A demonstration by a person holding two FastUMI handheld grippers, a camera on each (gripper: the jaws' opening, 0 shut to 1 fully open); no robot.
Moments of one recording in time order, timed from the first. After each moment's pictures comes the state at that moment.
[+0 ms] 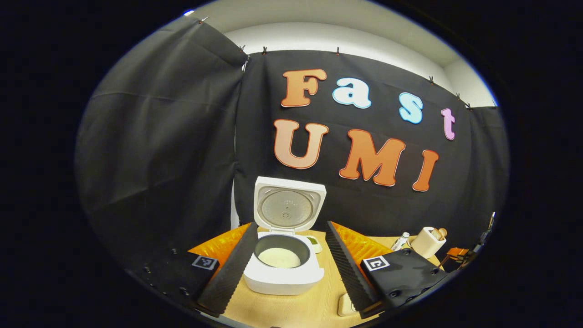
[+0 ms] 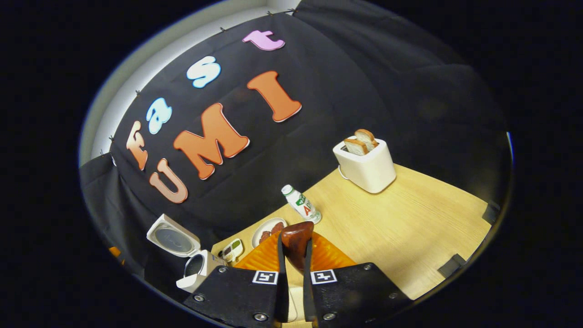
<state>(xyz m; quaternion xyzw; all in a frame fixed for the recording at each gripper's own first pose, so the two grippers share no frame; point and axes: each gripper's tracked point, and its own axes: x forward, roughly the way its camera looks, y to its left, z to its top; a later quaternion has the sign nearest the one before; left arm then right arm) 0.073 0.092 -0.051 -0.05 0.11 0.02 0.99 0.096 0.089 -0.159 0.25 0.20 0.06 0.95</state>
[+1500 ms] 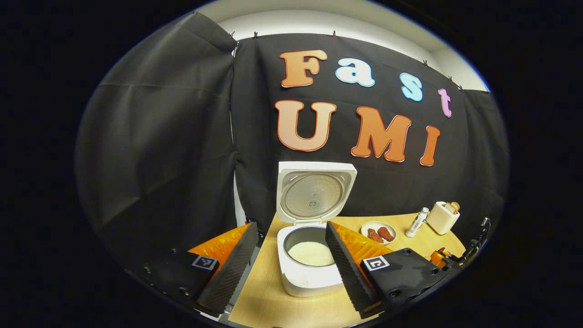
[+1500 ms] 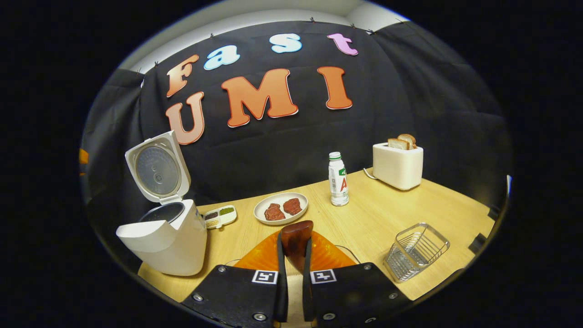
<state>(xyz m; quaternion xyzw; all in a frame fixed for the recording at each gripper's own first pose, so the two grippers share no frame) 0.122 0.197 -0.100 0.01 0.15 -0.01 0.99 0.054 0.255 -0.277 0.10 0.15 0.07 0.98</state>
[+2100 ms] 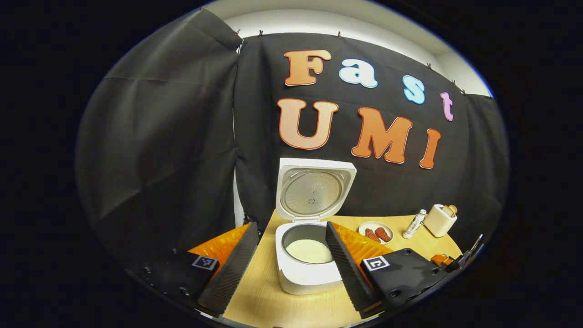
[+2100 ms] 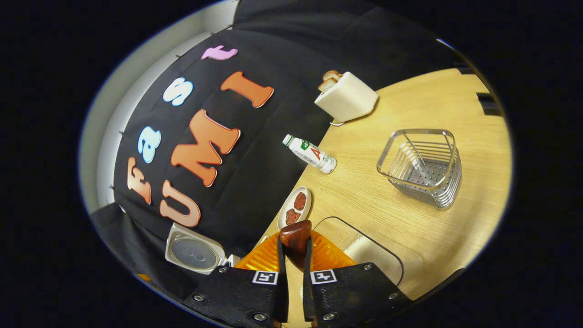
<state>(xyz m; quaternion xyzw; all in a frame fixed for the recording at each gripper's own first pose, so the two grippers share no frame) 0.113 0.190 -0.103 -0.01 0.16 -0.02 0.99 0.050 0.212 -0.307 0.48 0.18 0.00 0.86</state>
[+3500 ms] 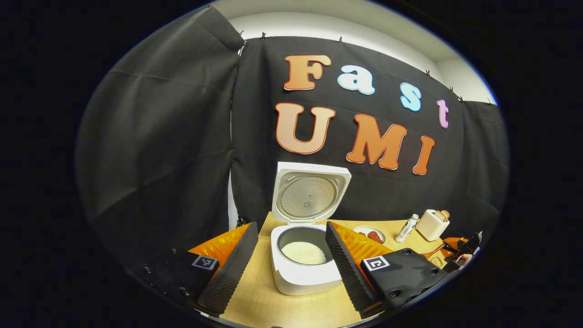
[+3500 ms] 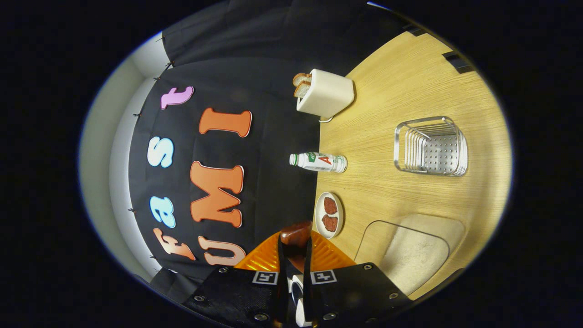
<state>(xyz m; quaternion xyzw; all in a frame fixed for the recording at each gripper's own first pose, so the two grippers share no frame) 0.106 0.199 -0.099 -0.03 0.14 -0.03 0.99 0.076 0.216 -0.209 0.64 0.17 -0.01 0.75</state>
